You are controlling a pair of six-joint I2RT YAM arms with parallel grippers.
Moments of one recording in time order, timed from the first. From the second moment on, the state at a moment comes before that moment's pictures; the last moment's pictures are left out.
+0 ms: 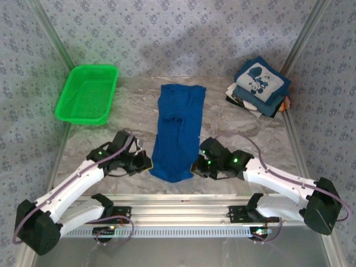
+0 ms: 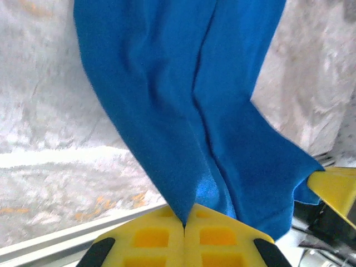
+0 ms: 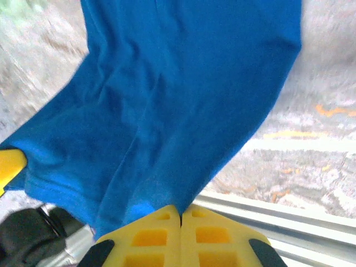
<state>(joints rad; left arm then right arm) -0.55 1.00 0.73 -0.74 0.44 -0.87 0.86 1.11 0.76 -0.59 -0.24 1.19</state>
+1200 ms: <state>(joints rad) -0.30 1.85 1.55 -0.77 0.54 -0.56 0.26 1.84 1.49 -0.78 -0.57 0.65</state>
